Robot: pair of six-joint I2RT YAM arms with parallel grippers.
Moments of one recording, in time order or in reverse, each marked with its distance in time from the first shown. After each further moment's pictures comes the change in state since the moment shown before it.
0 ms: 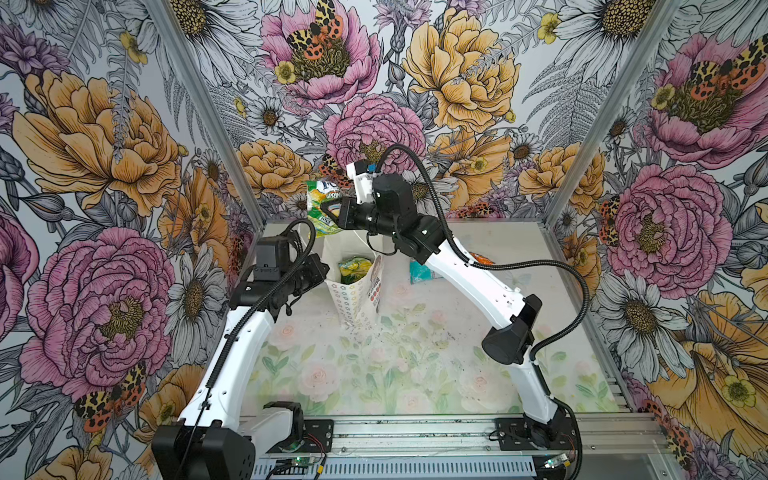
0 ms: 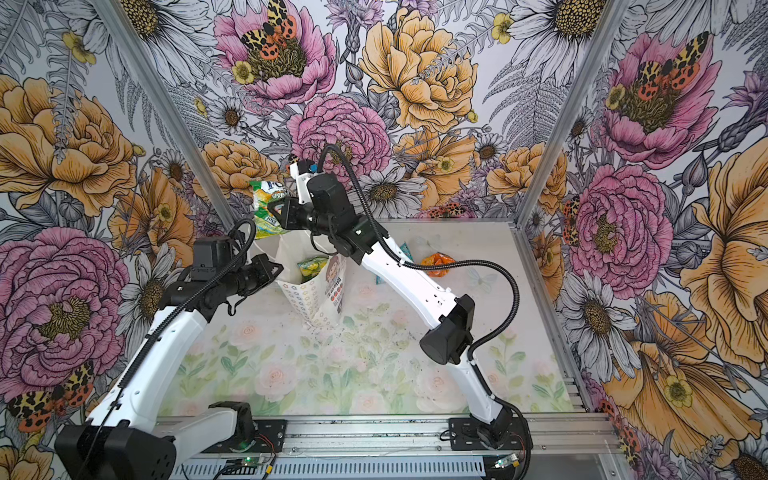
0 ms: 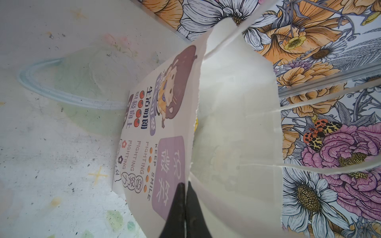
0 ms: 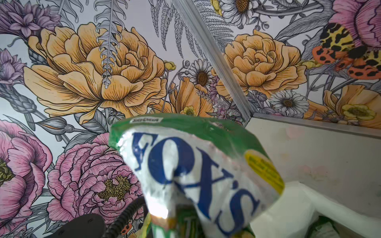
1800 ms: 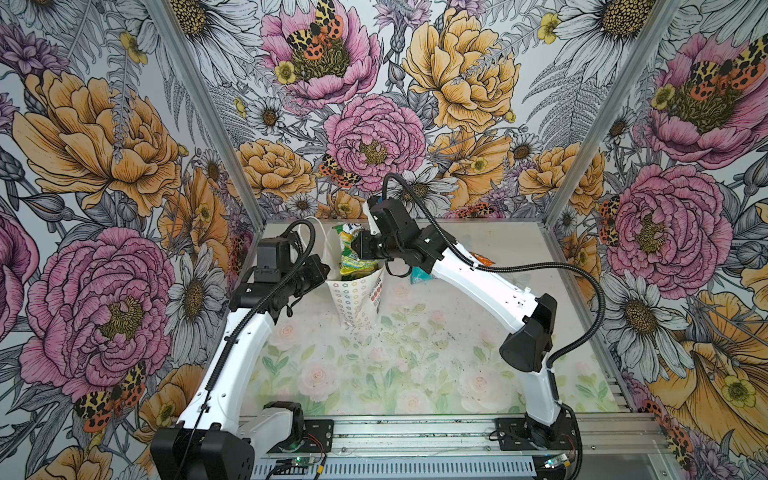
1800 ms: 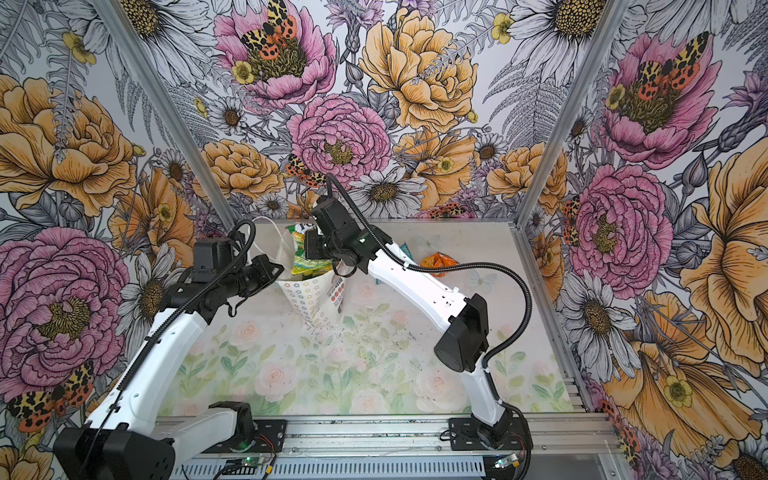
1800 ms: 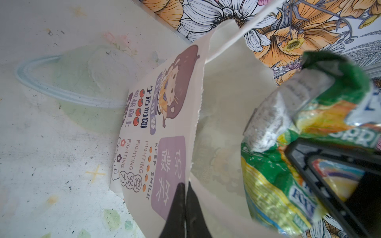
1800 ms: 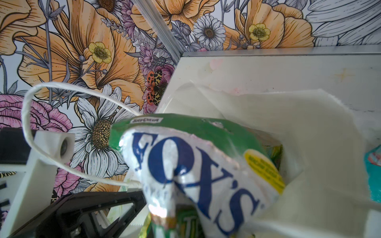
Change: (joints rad) left arm -0.015 -0.009 -0.010 0.007 -0.009 -0.023; right arm 0.003 -0.142 -0.306 -0.296 0.180 -0.057
